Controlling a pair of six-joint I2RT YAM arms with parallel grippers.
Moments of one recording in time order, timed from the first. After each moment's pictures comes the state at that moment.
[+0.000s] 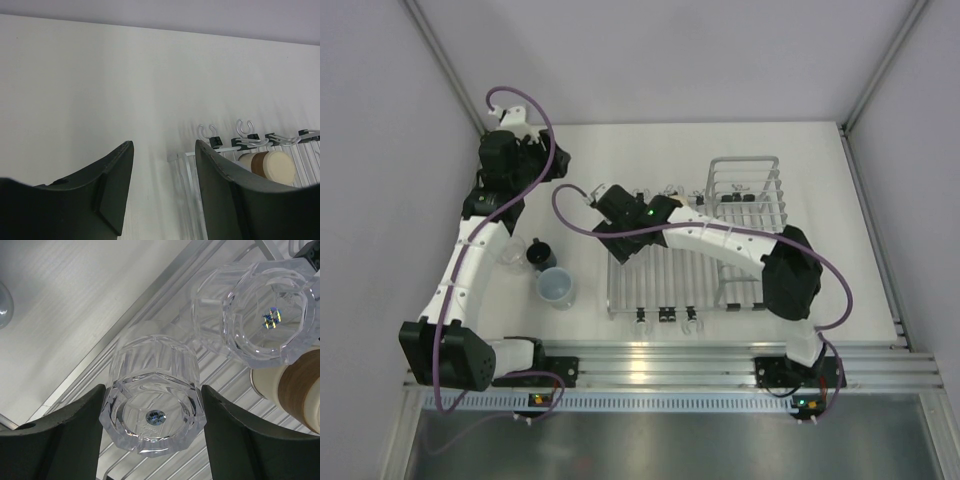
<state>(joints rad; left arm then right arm) -0.09 1.25 1.21 -0.26 0.14 -0.26 1.04 1.95 1.71 -0.75 0.22 0.12</state>
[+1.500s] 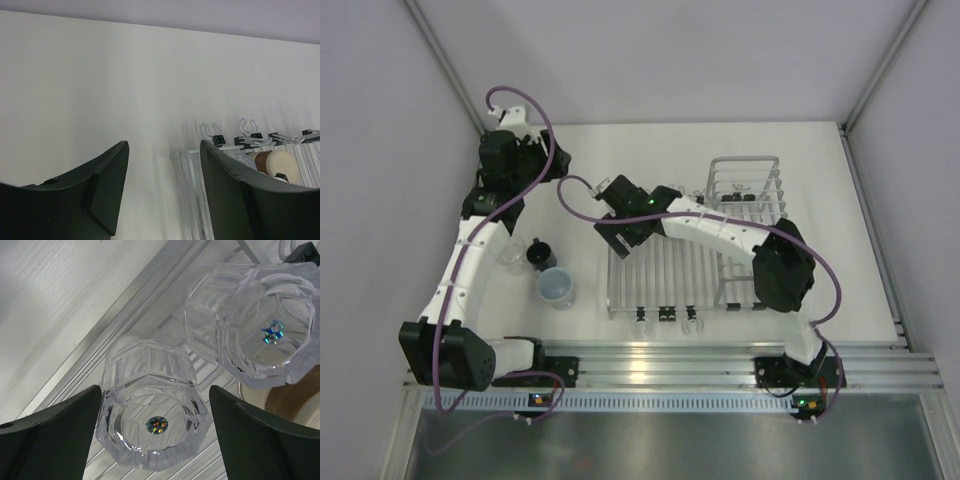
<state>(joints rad) -0.09 1.25 1.22 -0.28 0.13 -0.26 0.97 2.03 1.78 -0.76 0.17 0.09</state>
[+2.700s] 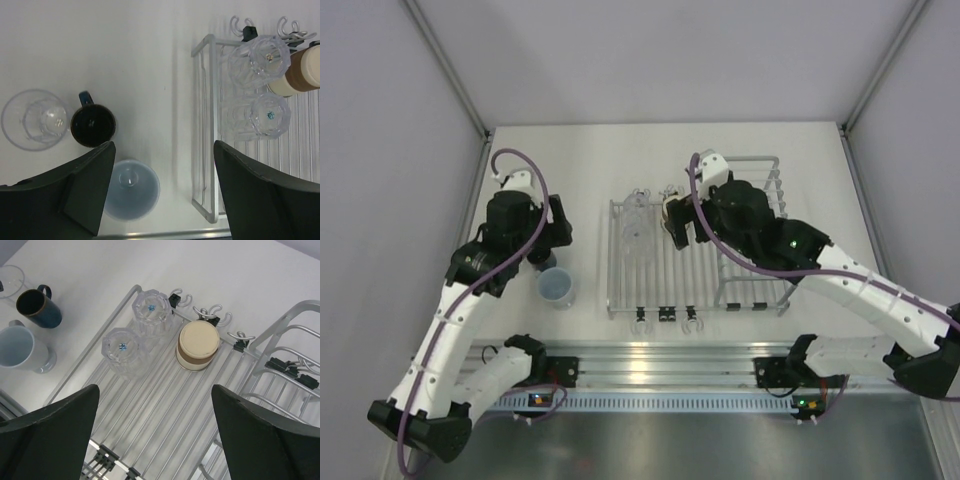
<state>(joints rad) -0.31 0.88 1.06 -0.76 -0.15 -0.34 0.95 1.17 1.25 -0.50 0.31 0.17</state>
